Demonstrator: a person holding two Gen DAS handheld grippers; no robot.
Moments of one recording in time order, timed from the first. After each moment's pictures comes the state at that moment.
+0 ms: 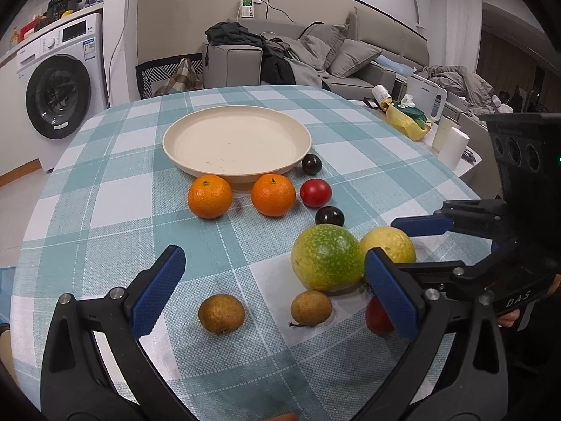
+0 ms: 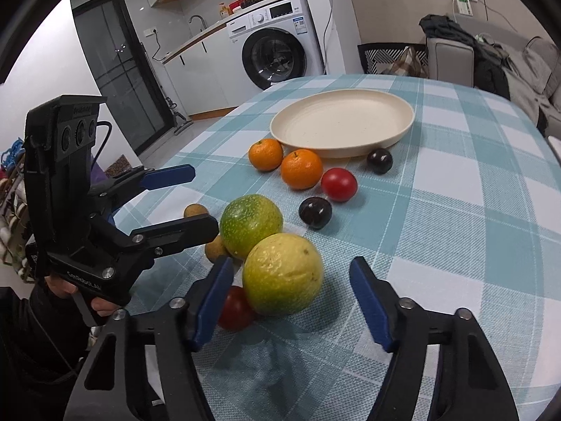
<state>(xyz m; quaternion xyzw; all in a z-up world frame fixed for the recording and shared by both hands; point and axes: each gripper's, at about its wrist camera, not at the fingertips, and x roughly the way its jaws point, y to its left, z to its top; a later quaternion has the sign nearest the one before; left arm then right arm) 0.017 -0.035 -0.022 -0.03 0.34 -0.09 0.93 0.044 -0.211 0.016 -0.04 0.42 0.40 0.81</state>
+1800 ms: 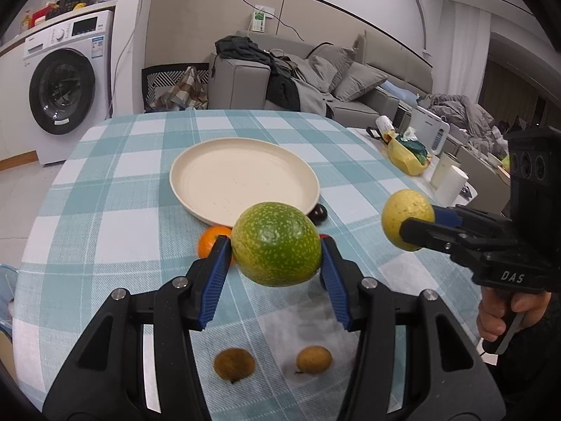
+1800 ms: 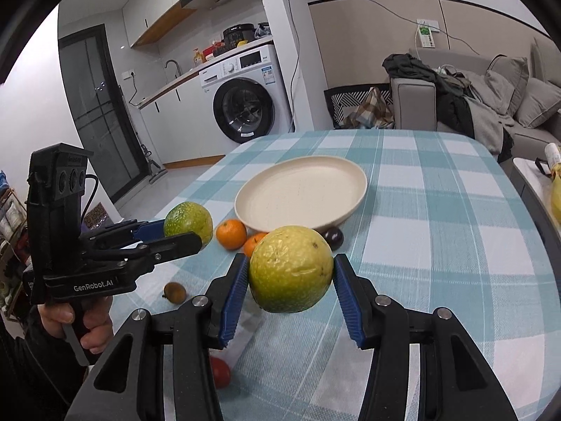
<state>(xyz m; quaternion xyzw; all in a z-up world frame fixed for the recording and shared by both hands) 0.048 -0.006 0.016 -0.08 0.31 -0.09 0.94 0.076 -0.225 0.063 0.00 0.33 0.34 0.88</state>
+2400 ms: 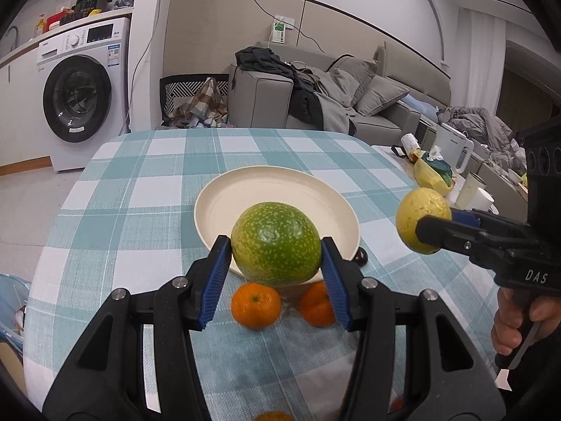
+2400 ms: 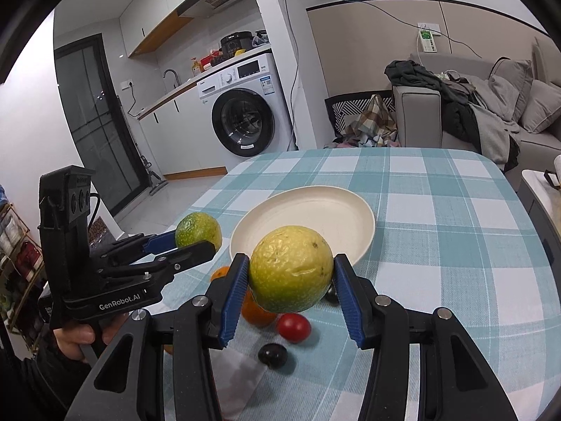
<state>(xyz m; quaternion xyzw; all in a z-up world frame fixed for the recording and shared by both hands) 0.106 0.017 0.017 -0.08 0.30 -0.04 0.95 0.123 -0.200 0.079 0.01 0.33 0.34 0.88</state>
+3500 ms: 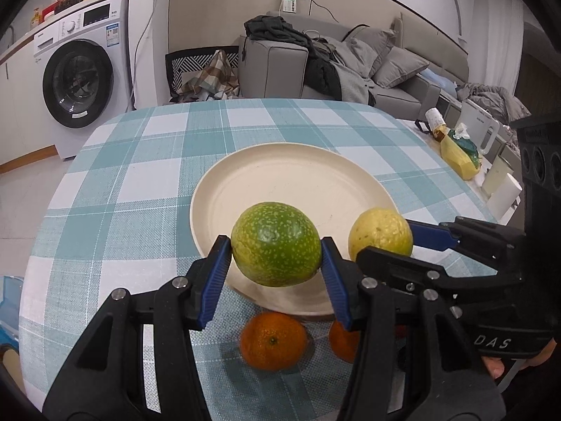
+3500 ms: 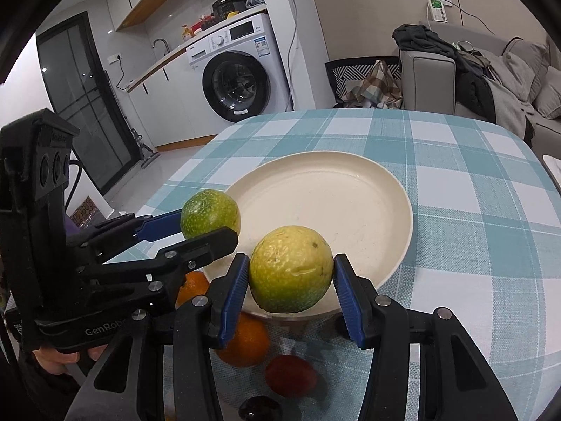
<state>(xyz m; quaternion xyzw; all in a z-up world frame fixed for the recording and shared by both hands) 0.178 0.016 -0.019 -0.05 0.36 -0.02 0.93 0.174 -0.146 0.029 -0.02 0.40 0.33 0.86</state>
